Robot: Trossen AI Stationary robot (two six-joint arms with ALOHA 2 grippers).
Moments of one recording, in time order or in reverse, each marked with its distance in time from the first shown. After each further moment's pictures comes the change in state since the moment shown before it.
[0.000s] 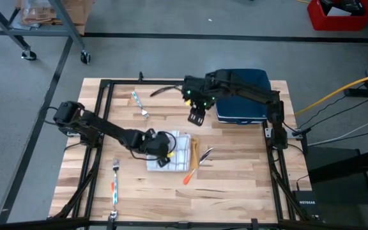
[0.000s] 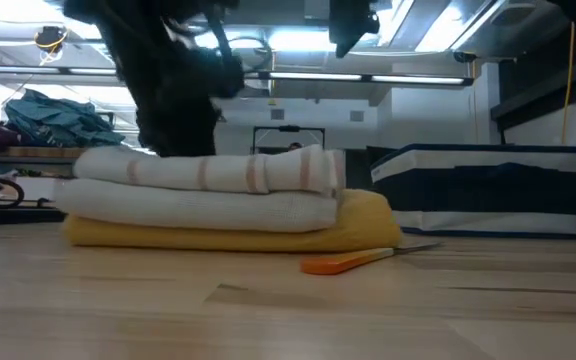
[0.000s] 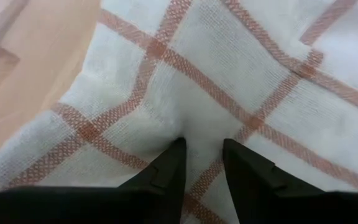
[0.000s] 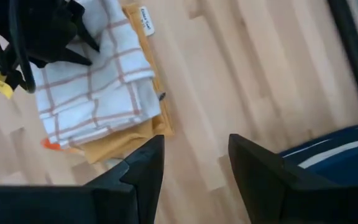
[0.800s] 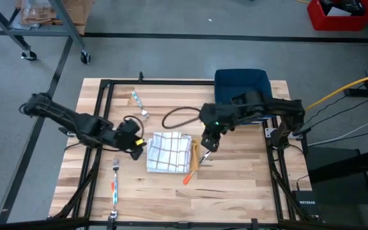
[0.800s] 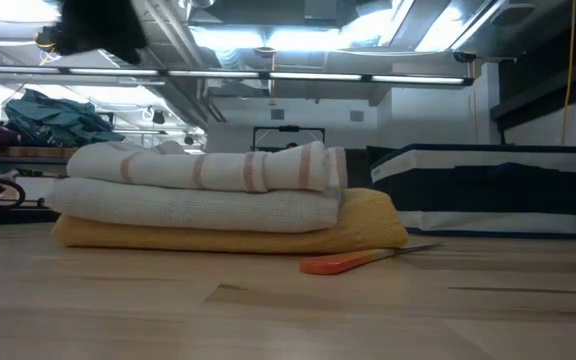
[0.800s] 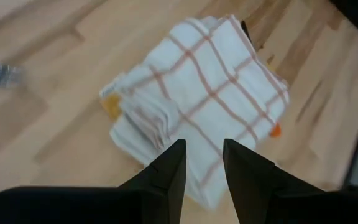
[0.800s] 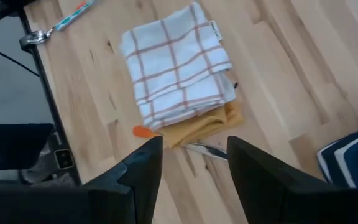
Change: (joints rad) left arm -0.147 -0.556 0.004 -0.379 -0.033 -0.327; right arm 0.324 -0.165 0.001 0.000 0.068 0.378
